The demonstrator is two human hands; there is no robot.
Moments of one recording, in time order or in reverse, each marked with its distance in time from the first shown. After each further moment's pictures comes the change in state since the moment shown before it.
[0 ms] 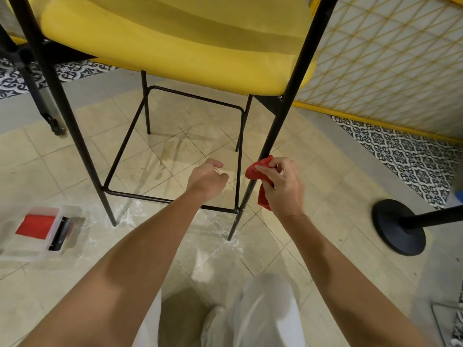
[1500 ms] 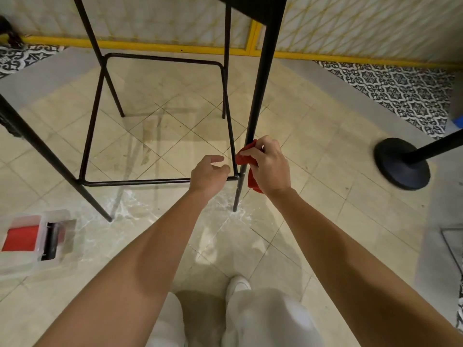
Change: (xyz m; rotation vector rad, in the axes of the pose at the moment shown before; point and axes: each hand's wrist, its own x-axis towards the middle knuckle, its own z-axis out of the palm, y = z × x) left_hand -0.009 -0.056 0.053 -0.162 -0.117 -0.070; right_hand -0.057 0.009 0.072 0.003 -0.079 0.116
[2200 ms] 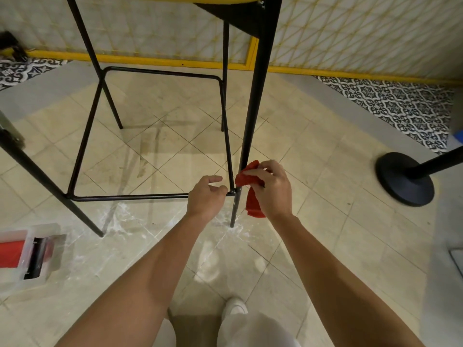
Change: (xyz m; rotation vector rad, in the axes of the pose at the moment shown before) left_hand 0.011 -0.016 0.018 -0.003 0.034 0.003; right_hand -0.014 0.021 0.013 0.152 0.011 0.184
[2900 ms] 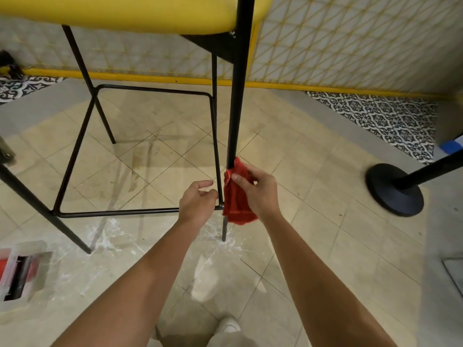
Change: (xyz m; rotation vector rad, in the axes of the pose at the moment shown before) left_hand 0.003 0.016 0.010 -0.182 0.047 -0.027; right_hand 0.027 -0.018 -0.023 0.644 -0.152 0.431
